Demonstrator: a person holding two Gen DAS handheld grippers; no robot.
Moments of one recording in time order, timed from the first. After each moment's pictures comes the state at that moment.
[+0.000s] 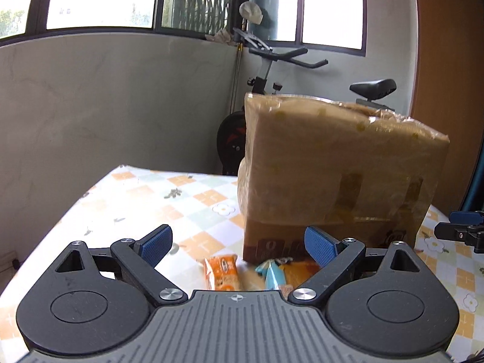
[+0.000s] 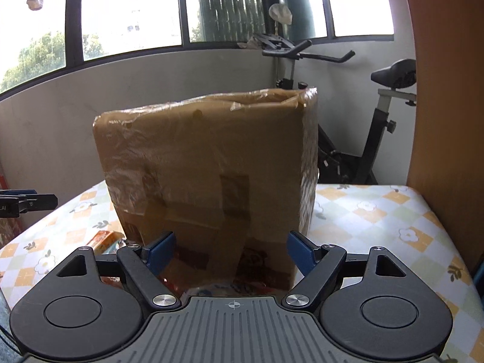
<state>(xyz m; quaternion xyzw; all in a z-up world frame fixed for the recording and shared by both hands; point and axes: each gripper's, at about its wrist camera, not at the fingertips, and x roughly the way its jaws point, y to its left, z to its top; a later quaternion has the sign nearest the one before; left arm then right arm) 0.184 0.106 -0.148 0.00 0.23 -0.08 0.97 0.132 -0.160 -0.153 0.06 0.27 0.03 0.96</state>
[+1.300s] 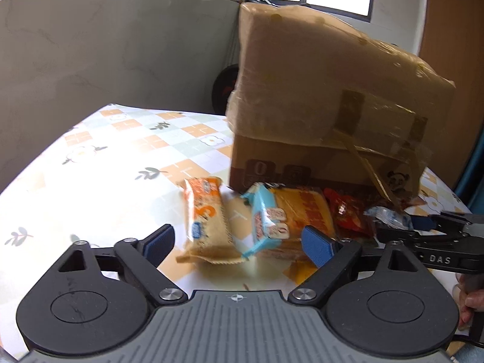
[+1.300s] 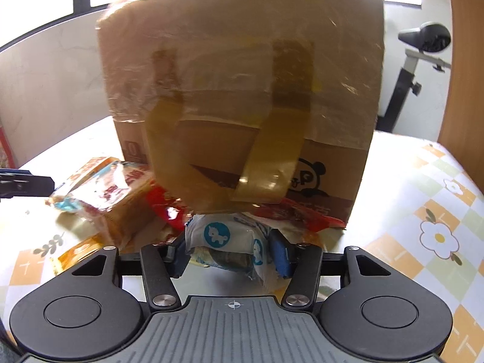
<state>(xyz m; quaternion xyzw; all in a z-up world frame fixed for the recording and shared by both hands) 0.173 0.094 -0.206 -0.02 0.30 -0.11 0.95 0.156 -0.104 -0.230 0.02 0.33 0.06 0.94</state>
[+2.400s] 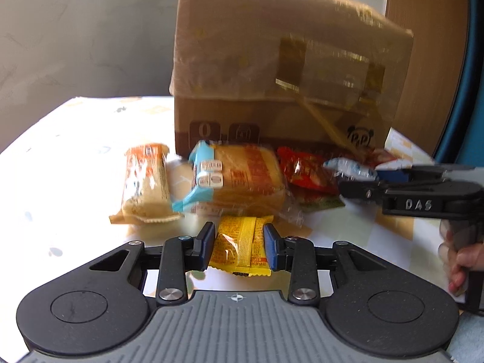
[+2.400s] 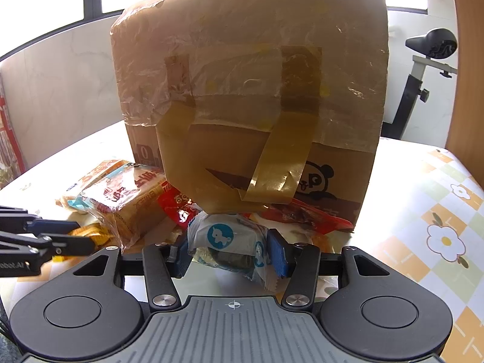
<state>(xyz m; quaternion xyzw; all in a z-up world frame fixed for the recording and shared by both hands) 0.157 0.053 -0.238 0.00 0.30 -0.15 0.94 0.153 -0.112 -0.229 0.03 0.32 0.07 0.94</state>
